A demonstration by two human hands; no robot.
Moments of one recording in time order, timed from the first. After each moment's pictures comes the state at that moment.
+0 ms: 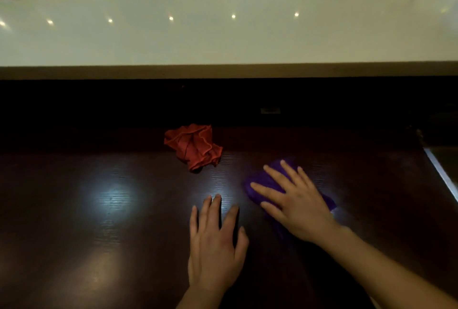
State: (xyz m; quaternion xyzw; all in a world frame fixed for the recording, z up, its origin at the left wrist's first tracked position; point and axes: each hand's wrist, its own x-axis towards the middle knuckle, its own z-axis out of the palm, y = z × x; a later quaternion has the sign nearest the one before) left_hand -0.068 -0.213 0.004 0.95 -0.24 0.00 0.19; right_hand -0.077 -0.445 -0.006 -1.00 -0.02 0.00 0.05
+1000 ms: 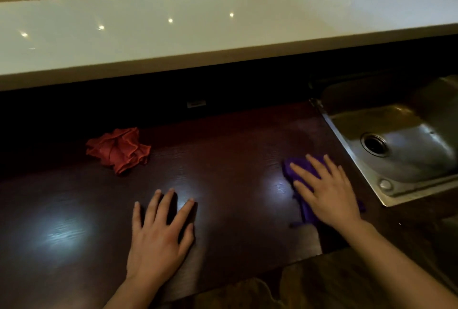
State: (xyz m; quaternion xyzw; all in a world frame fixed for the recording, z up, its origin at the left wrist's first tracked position) left_hand -0.076 -0.219 0.015 0.92 -0.38 0.00 0.08; right_hand -0.242 -0.570 0.007 -0.96 0.29 0.01 0.04
